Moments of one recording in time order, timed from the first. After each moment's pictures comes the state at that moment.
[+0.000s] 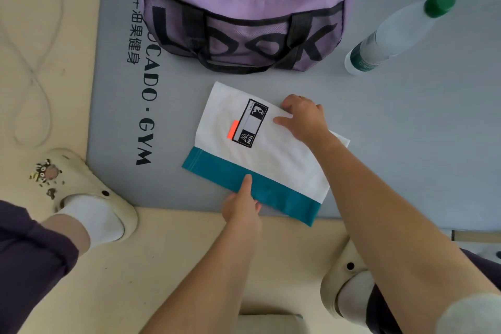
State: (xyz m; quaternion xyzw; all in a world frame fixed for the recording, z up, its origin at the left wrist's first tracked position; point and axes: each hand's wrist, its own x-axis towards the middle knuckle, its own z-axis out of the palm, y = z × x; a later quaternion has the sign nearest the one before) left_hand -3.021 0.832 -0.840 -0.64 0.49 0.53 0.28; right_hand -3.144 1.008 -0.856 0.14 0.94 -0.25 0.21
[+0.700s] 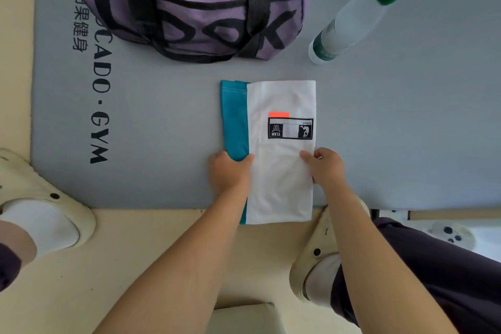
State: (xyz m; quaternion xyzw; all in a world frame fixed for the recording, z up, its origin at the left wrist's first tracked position) left_hand -3.052 0.886 -0.855 -0.32 0.83 0.35 0.30; right_hand -3.000 1.081 -0.857 0.48 0.77 -0.35 0.22
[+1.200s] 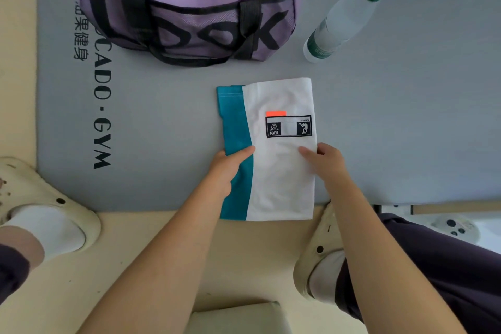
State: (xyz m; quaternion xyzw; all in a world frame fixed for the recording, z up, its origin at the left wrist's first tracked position) left_hand -3.069 0.866 -0.849 -0.35 0.57 0.59 0.45; right_hand -2.999 1.084 -0.851 0.50 0.70 -0.47 0.19
